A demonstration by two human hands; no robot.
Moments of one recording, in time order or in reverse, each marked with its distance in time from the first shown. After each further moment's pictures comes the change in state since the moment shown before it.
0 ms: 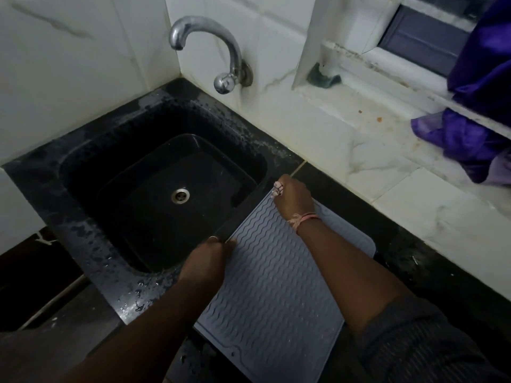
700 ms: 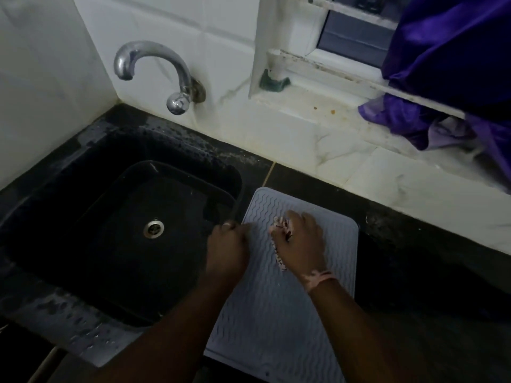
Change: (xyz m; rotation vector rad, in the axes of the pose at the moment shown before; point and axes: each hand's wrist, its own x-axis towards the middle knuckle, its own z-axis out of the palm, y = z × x) left_hand 0.070 0.020 0.003 0.066 0.148 0.434; right_hand -0.121 -0.021 0.003 0.042 0.121 0.479
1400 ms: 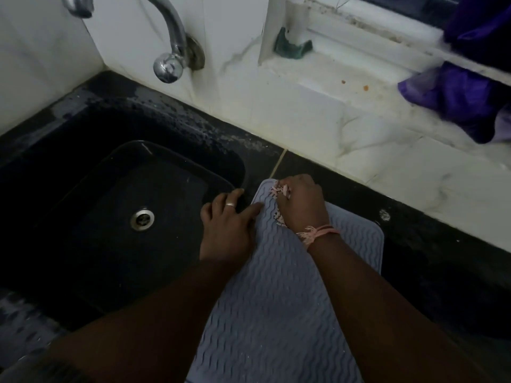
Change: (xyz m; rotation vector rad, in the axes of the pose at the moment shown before) left_hand 0.058 -0.020 0.037 0.218 0.094 0.076; right_hand 0.101 -0.034 0.002 -0.190 -0.021 -0.209
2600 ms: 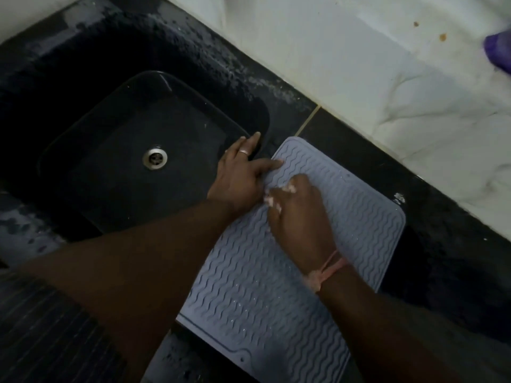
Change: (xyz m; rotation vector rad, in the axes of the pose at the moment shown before) left_hand 0.009 -0.008 -0.011 -0.485 -0.115 -0.116; right_hand -0.089 -0.014 0.019 -0.040 -0.093 -0.275
